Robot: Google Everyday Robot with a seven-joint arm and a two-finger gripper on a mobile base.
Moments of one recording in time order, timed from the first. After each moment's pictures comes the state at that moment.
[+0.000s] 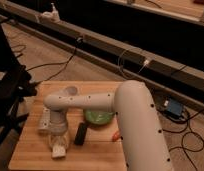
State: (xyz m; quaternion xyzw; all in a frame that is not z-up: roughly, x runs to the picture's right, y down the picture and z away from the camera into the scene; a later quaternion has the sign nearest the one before) arm -0.208 0.287 0.768 -0.41 -0.41 -0.51 0.63
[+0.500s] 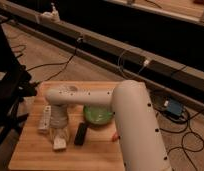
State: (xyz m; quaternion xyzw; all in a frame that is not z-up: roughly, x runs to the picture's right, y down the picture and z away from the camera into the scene) arm -0.228 0.258 0.793 -0.38 -0.42 -0.54 0.63
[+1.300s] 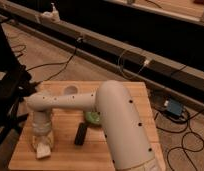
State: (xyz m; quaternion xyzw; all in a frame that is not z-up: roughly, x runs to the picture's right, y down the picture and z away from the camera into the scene) arm -0.303 0.306 0.753 -0.36 -0.48 -0.57 0.56
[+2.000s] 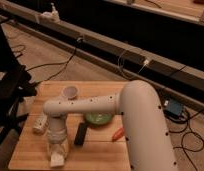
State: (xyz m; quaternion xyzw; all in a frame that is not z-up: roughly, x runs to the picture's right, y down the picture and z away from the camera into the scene) arm -0.195 0.315 0.732 -0.43 -0.41 -0.50 0.63
